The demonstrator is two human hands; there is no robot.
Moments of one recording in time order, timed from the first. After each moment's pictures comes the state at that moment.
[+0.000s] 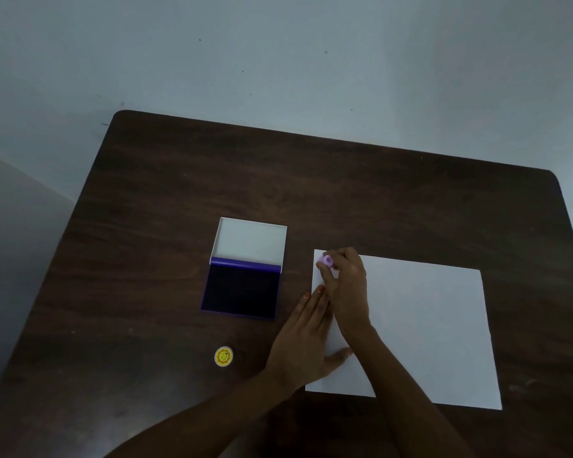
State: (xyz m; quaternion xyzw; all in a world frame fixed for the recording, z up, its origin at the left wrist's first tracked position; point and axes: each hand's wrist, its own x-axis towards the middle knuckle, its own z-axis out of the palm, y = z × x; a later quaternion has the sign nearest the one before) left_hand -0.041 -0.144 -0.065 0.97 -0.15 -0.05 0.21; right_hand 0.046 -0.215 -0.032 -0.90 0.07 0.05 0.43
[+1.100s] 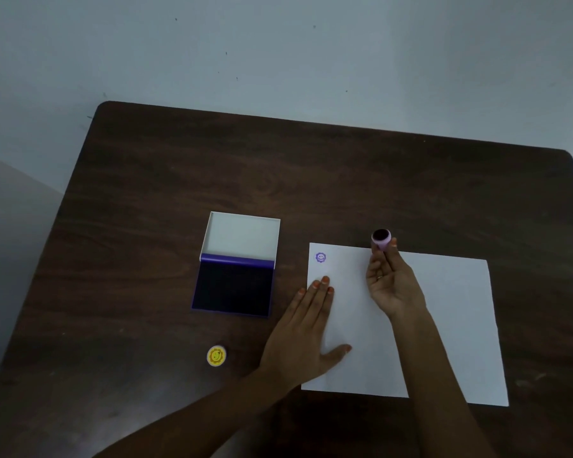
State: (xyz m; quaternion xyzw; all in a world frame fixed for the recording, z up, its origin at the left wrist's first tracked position) left_hand -0.039 -0.144 -0.064 0.96 -0.13 -0.12 0.20; right_hand 0.071 -0.282 -0.018 -0.31 0.46 0.12 0.82
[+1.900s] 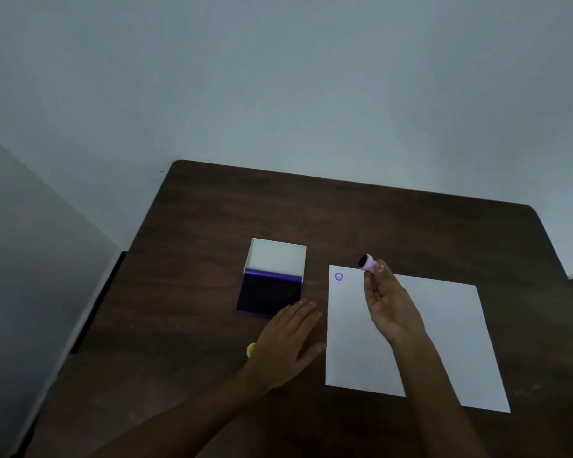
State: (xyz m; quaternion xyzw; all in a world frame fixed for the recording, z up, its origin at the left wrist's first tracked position) left_hand -0.074 -0.074 -0.025 0.95 -0.14 -0.04 0.26; right_hand 0.016 -0.244 0.049 -0.37 0.28 0.17 0.87
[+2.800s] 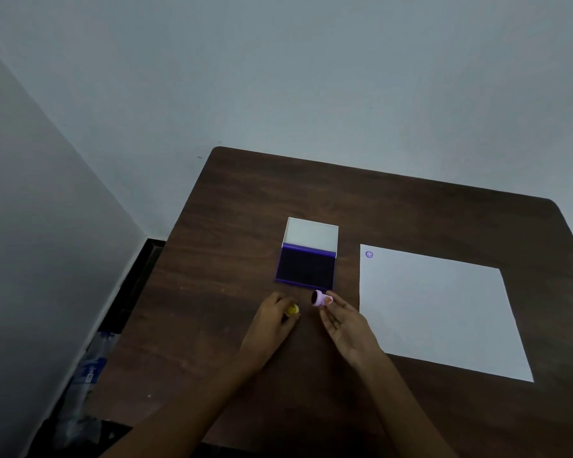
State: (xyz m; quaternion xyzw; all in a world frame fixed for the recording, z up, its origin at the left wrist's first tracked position) left_hand -0.122 -0.012 -0.026 0.92 0.05 -0.05 0.38; right_hand -0.082 -0.161 -0.003 -0.44 0.31 0.28 0.80
